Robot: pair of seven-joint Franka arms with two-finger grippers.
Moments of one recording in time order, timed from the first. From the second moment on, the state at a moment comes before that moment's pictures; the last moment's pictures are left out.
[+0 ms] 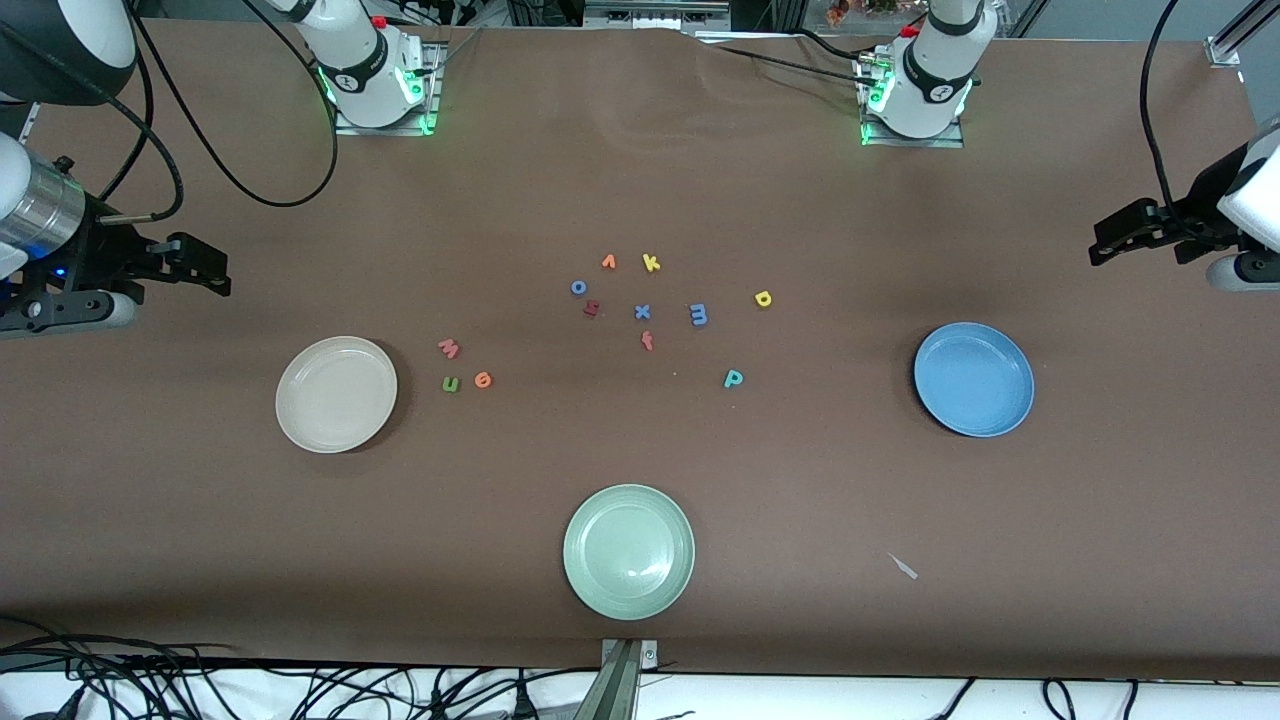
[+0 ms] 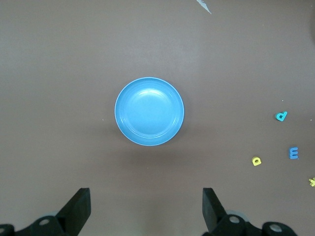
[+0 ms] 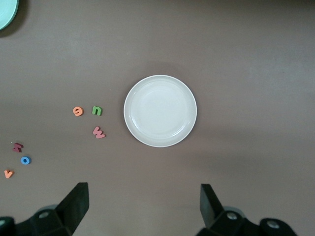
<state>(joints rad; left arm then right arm) 0.02 0.02 0.00 -1.61 -0.01 1.55 -0.02 0.08 0.15 -0.01 -1.50 -0.01 1.61 -0.05</state>
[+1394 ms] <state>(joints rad) 0.02 0.02 -0.01 -1.61 -0.01 1.55 -0.02 0.08 0.15 -0.01 -1.50 0.00 1.61 -0.05</state>
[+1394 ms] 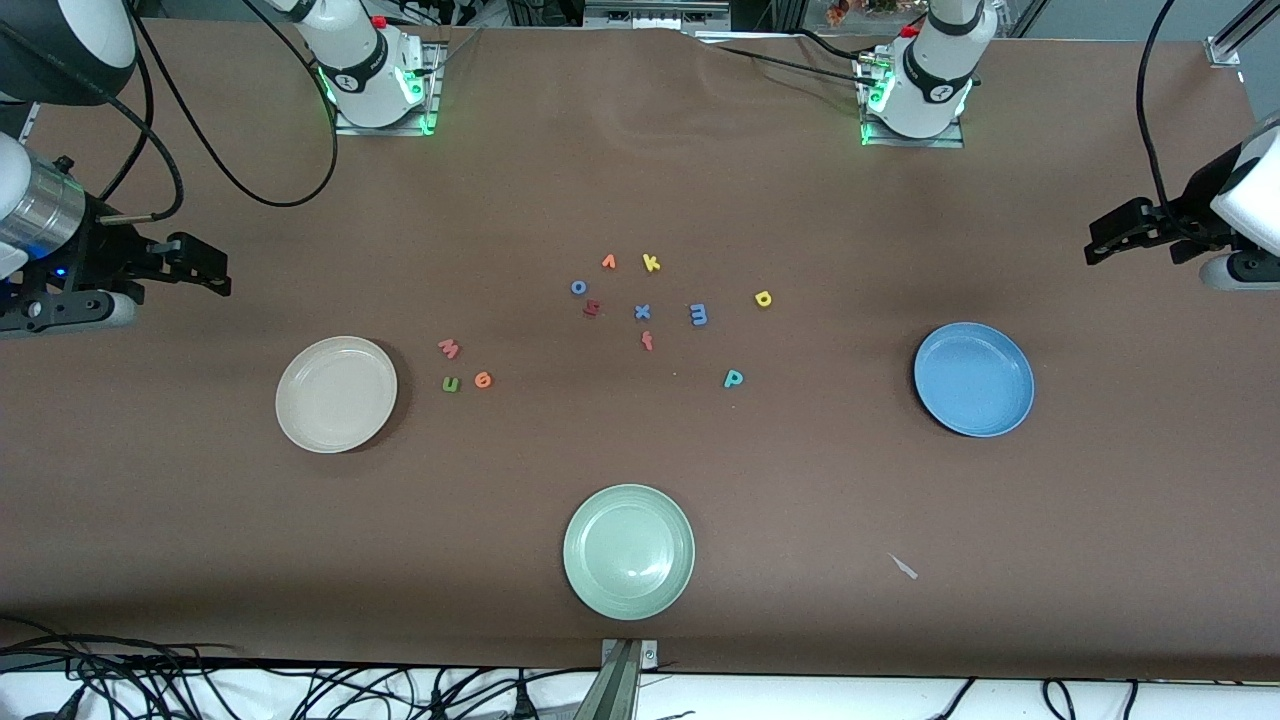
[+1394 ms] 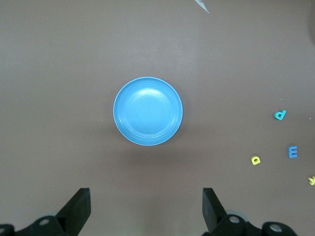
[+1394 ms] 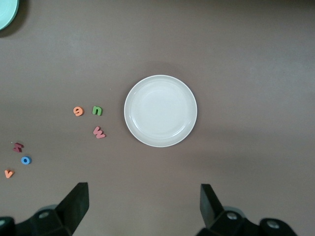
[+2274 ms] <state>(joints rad) 0.02 0.02 -0.01 -1.61 -0.01 1.55 -0.02 0.08 0.17 0.06 -1.75 0.06 1.87 0.03</state>
